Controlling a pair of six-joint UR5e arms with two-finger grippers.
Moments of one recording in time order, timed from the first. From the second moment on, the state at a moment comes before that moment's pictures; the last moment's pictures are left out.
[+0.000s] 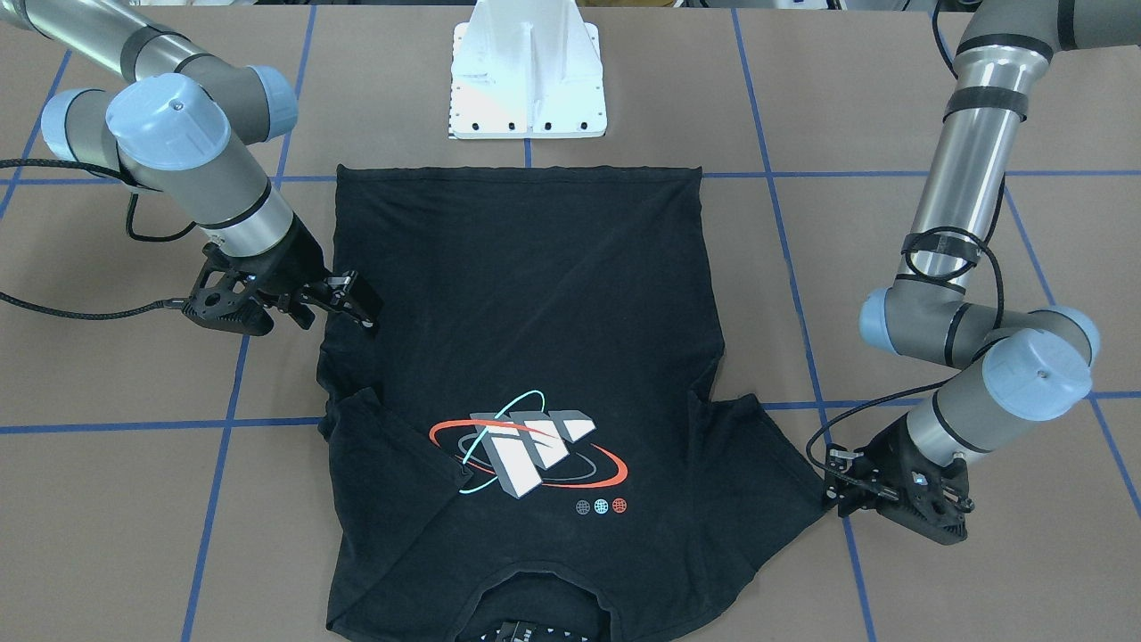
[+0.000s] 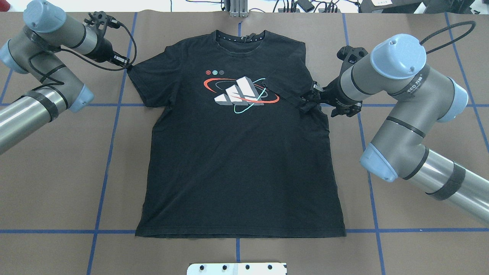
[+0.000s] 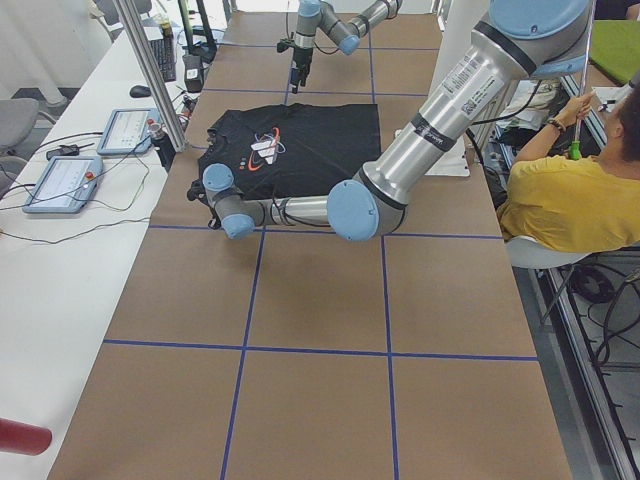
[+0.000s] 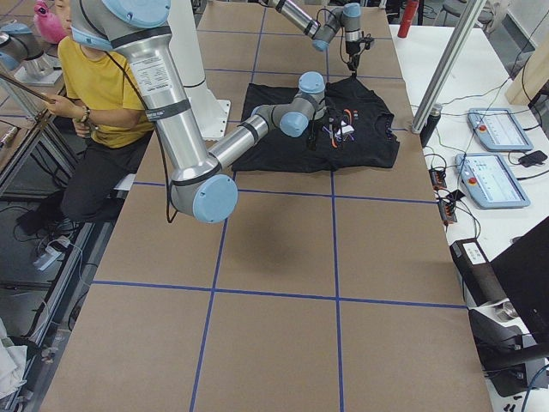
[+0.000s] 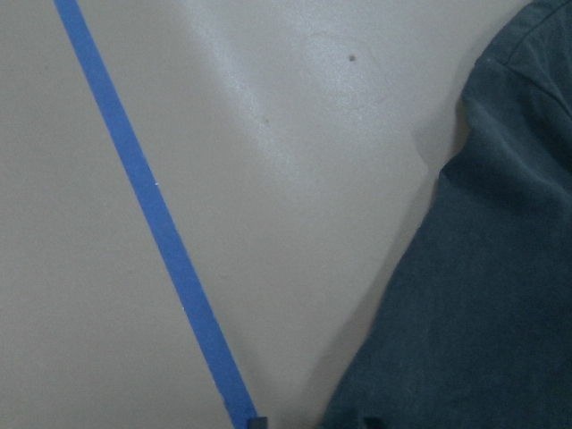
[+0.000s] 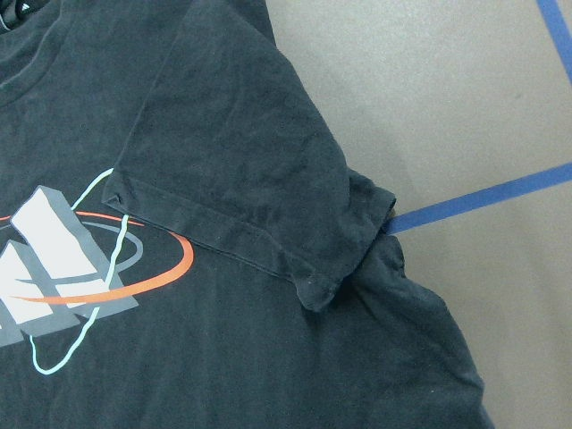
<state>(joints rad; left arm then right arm) -1.00 -2.30 -0.74 -2.61 -2.21 -0.56 0.77 -1.15 1.74 -1.25 2.03 1.42</state>
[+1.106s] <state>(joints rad) -0.89 -2.36 -1.00 -2.58 -2.19 -1.04 0.79 -1.17 1.76 -1.25 2.04 1.42</state>
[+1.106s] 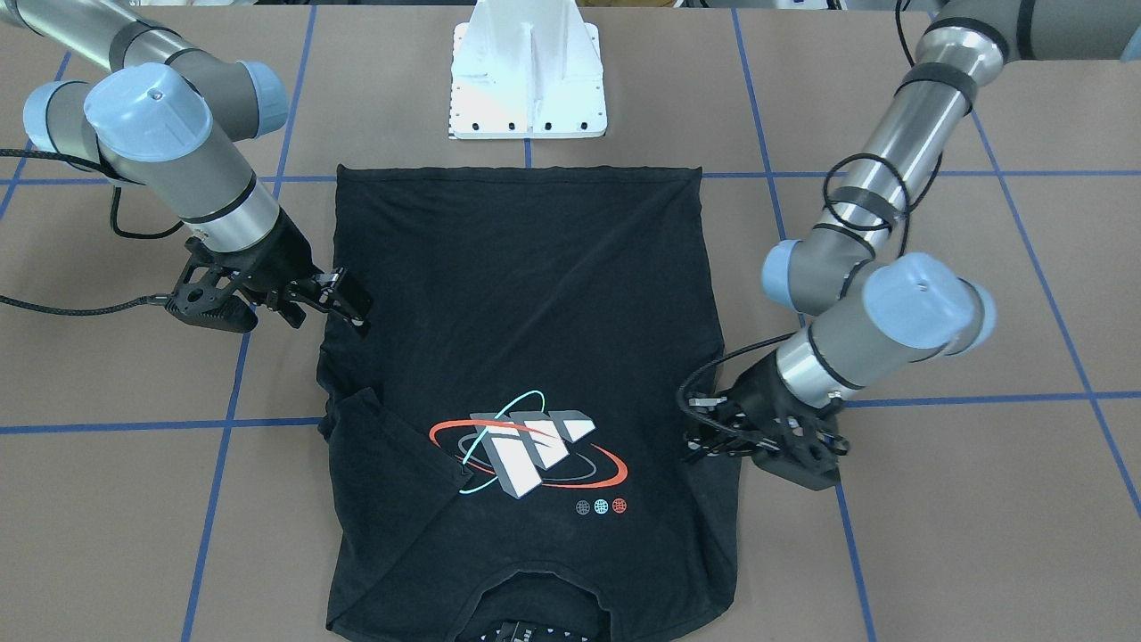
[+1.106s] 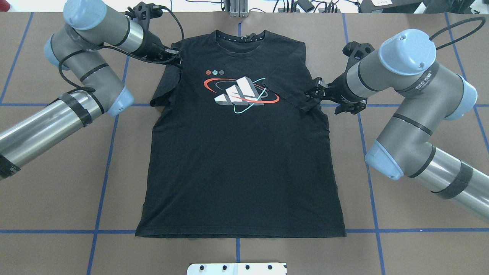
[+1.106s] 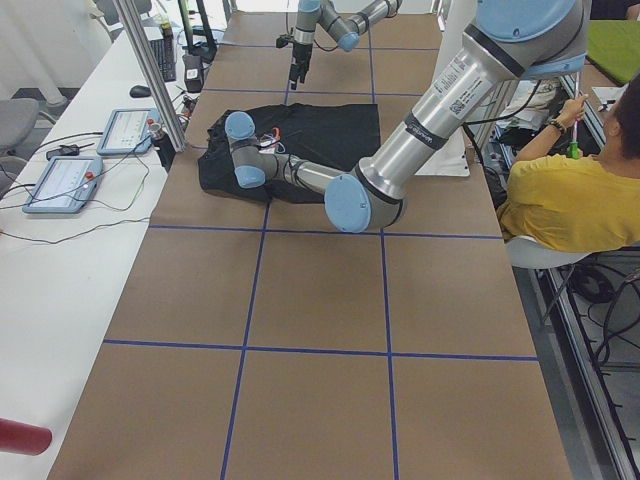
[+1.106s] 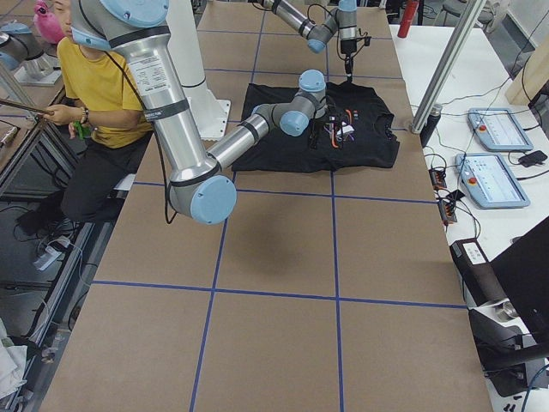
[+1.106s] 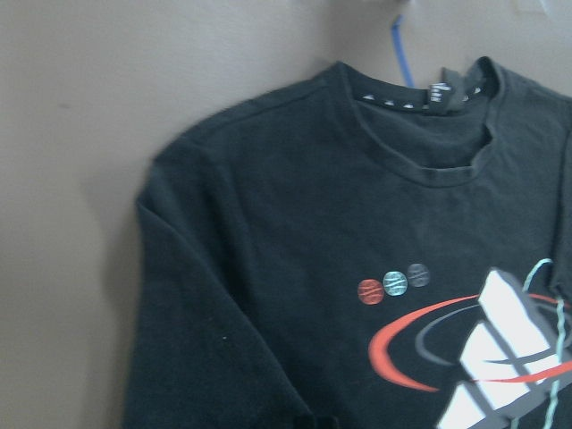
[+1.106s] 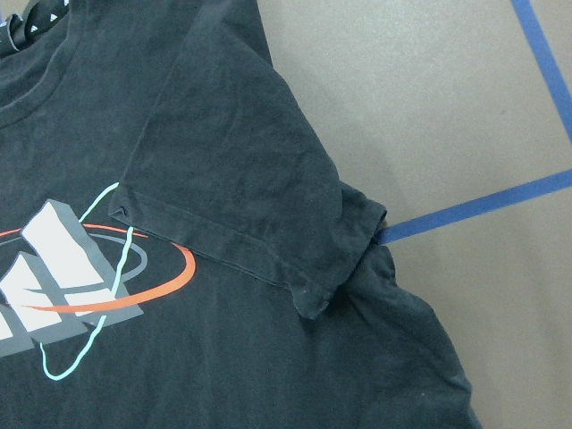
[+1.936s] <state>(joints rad) -0.86 -2.52 -0.80 -2.60 -2.05 -1.06 0.78 -1.17 1.75 -1.25 2.03 1.42</state>
